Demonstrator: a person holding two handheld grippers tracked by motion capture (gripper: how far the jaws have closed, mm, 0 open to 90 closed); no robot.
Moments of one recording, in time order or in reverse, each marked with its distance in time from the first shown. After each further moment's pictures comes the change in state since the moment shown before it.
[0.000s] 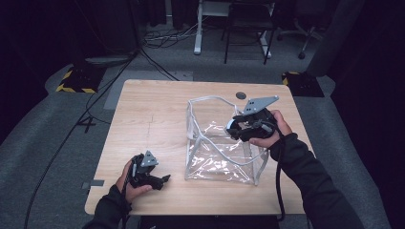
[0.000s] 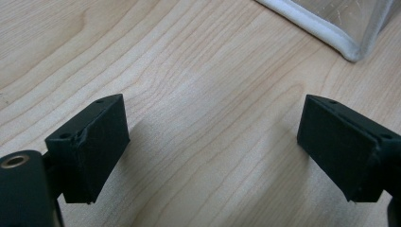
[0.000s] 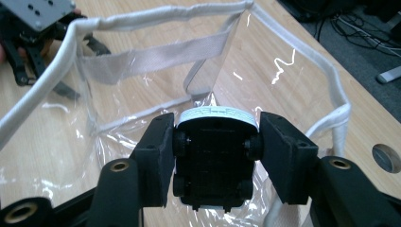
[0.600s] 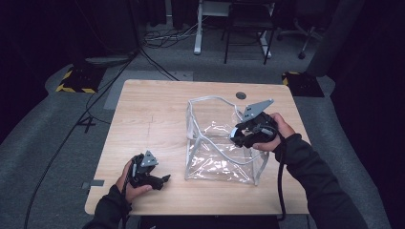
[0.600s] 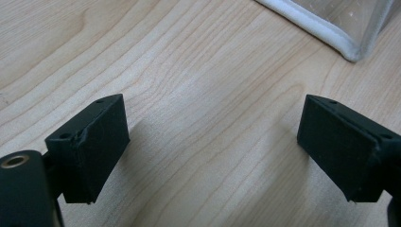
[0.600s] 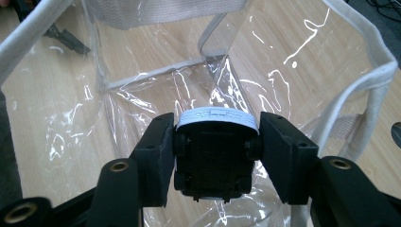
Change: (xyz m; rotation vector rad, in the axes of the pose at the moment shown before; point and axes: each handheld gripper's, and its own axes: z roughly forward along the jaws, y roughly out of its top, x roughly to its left) left arm 0.000 0.000 0.000 0.002 -0.003 -0.001; right arm 0.001 -0.008 0.002 0.142 0.056 -0.059
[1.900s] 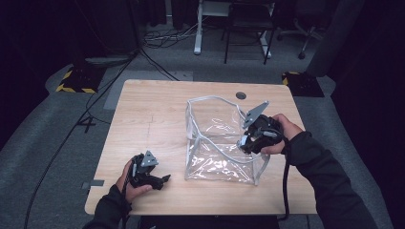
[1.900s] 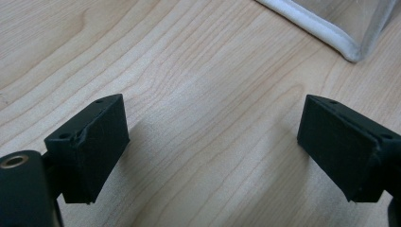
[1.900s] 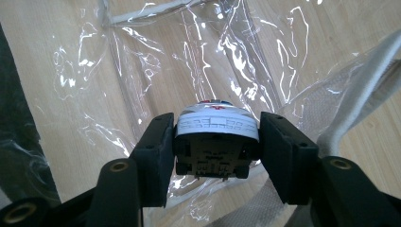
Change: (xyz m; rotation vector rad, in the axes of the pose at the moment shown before) left arm 0.000 0.000 0.000 -0.004 0.009 0.001; right arm 0.004 -0.003 -0.008 0.212 0.034 -0.051
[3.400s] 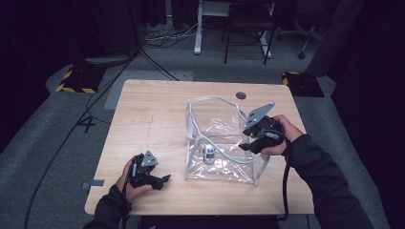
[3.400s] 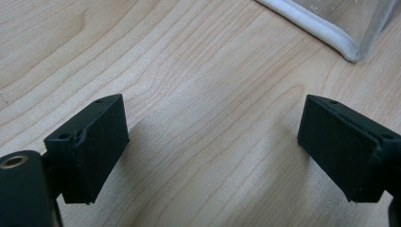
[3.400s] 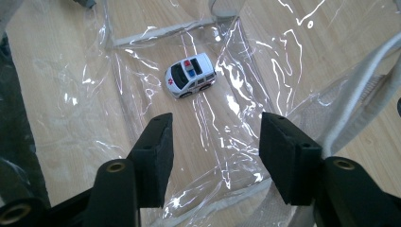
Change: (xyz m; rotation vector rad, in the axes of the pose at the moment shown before) left arm 0.000 0.000 0.000 0.002 -0.006 -0.005; right arm 0.001 -0.006 0.000 -0.107 -0.014 0.001
